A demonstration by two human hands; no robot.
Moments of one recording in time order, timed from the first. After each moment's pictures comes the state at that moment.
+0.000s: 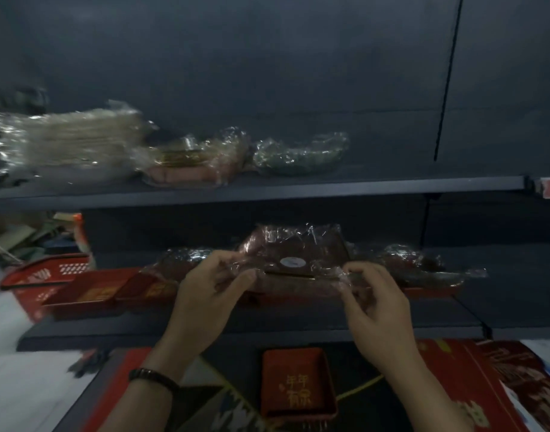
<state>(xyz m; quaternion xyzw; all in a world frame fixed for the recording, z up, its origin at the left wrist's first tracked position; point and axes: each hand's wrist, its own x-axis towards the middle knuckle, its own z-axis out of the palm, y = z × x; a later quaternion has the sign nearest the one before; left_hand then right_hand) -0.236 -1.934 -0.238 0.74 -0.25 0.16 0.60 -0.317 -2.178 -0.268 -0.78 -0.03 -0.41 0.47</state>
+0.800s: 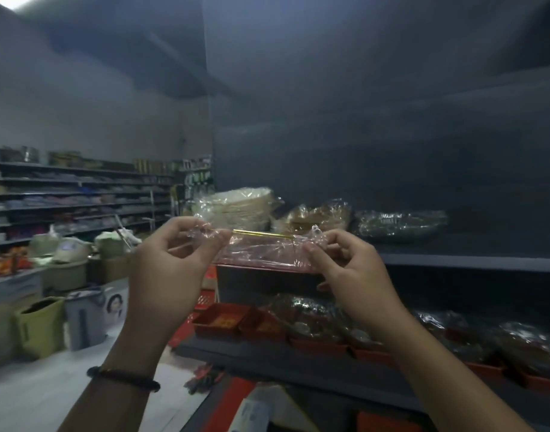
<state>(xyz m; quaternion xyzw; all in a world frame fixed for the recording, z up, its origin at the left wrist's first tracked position) -0.403 -1.757 -0.072 0.69 -0.08 0.46 0.55 -0.359 -2.004 -0.089 -0.74 -0.24 -0.27 0.57</state>
